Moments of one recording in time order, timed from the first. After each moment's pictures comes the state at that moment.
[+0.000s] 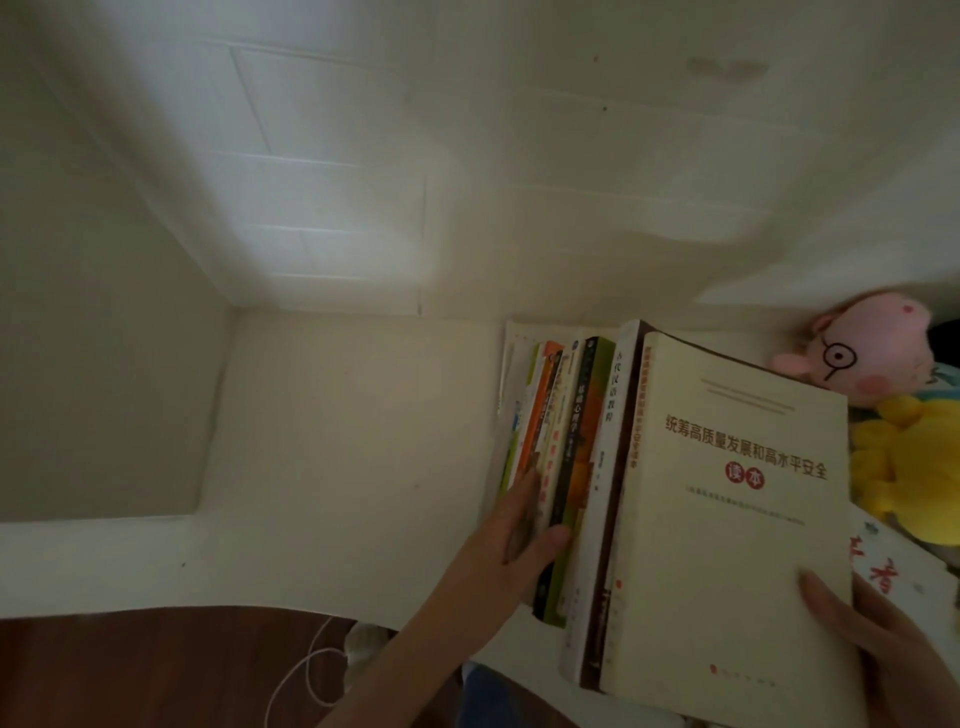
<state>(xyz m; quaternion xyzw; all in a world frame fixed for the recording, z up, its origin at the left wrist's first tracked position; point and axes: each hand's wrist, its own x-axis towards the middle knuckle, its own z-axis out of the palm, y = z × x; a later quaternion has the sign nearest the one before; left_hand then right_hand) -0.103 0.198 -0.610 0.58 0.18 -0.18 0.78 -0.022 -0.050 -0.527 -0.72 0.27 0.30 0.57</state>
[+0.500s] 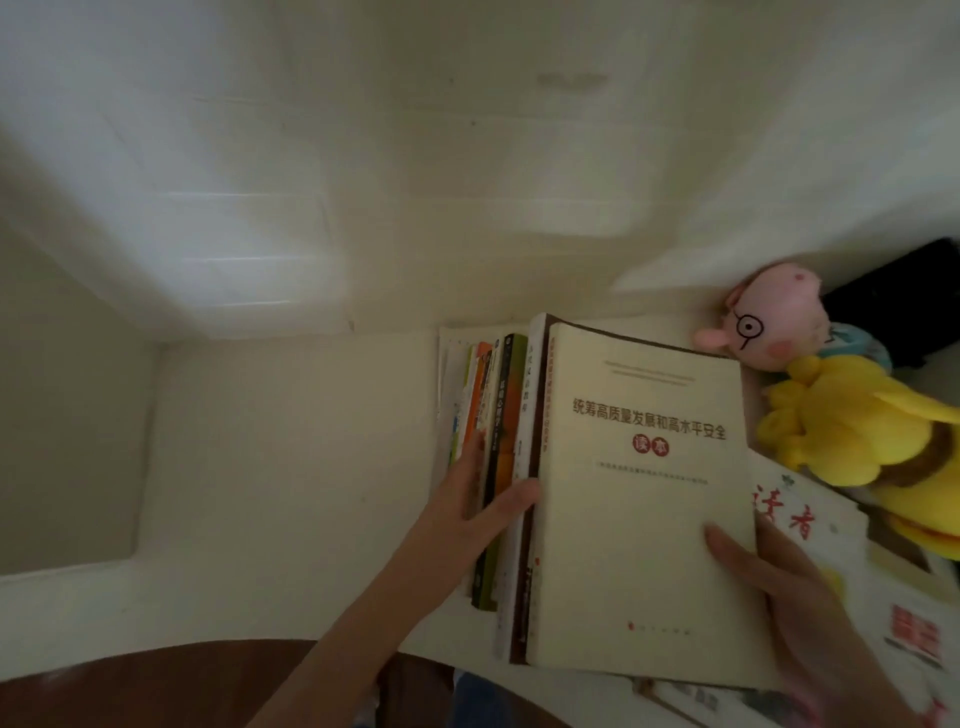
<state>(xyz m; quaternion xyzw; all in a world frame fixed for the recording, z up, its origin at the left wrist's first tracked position) -0.074 0.195 -0.575 0.59 0.16 -0.17 0.77 -0.032 -0.053 -0.532 -0.67 0.26 0.26 0.65</state>
